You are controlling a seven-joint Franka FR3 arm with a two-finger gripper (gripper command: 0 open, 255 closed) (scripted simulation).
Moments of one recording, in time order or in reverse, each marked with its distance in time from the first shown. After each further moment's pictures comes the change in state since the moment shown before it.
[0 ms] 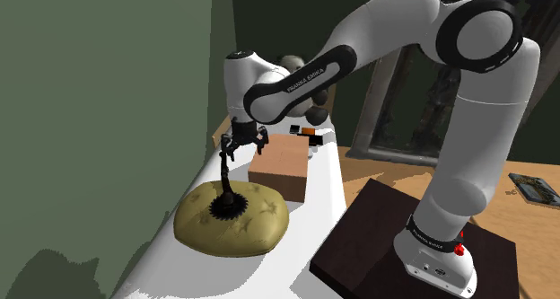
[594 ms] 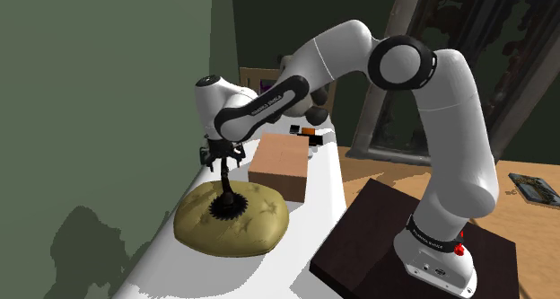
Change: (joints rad) arm 0.129 0.380 -0.080 0.354 -0.166 -0.041 0.247
